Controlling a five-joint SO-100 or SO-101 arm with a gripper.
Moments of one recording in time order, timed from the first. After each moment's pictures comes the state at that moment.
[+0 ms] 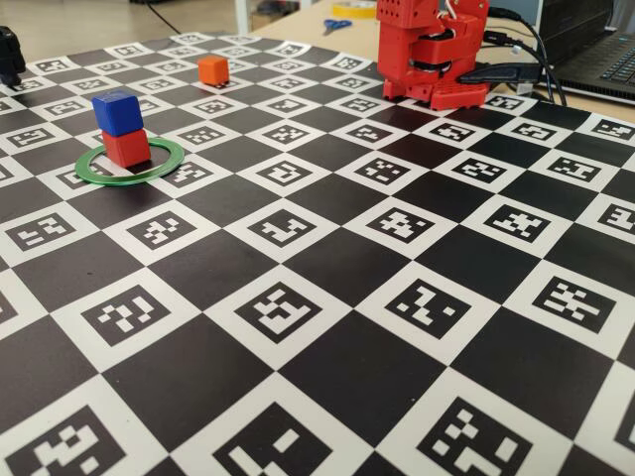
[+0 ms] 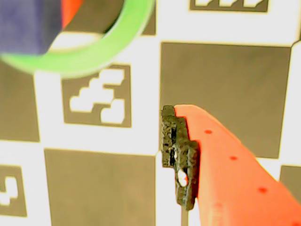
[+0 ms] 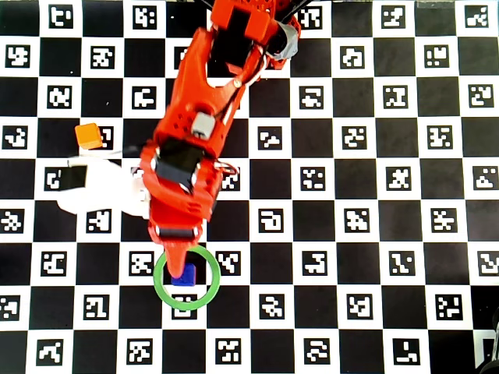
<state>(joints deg) 26.0 74.3 50.3 98.7 -24.1</state>
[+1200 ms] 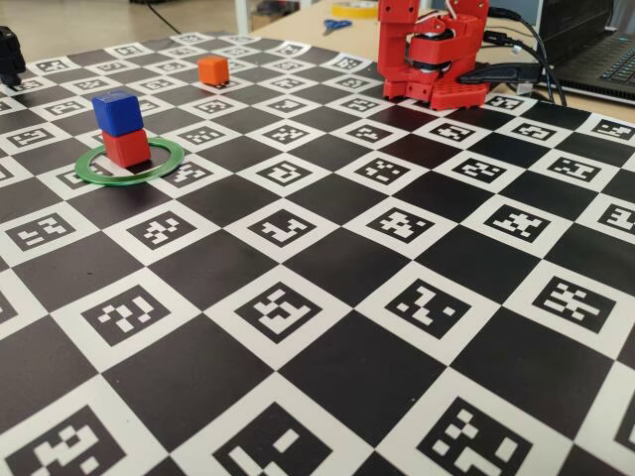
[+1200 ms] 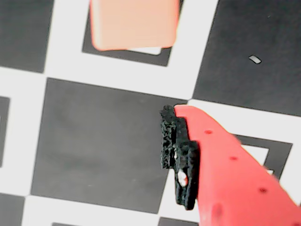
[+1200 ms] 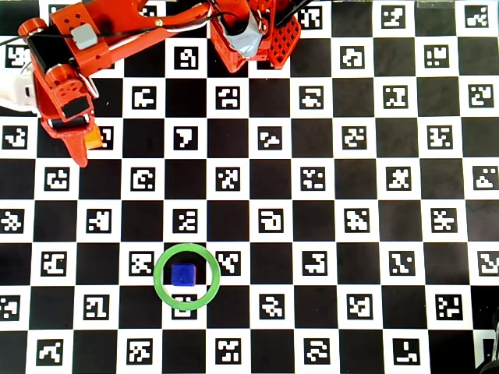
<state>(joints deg) 62.8 77.4 71.9 88.0 -73.4</state>
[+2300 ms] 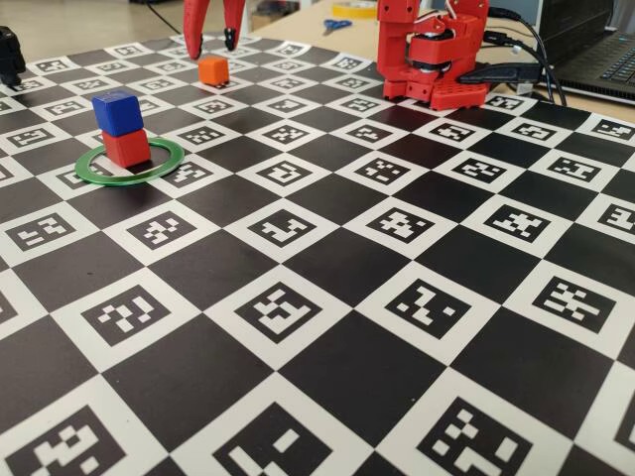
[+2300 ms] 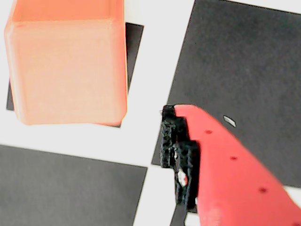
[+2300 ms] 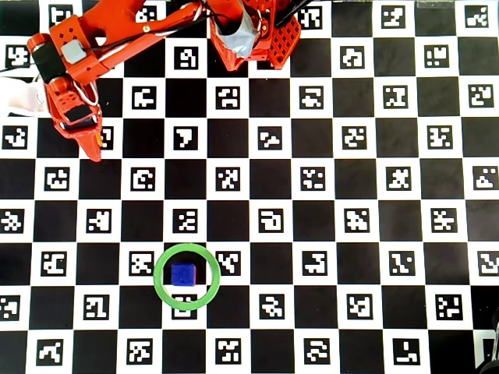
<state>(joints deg) 65.0 72.6 87.7 71.8 -76.9</state>
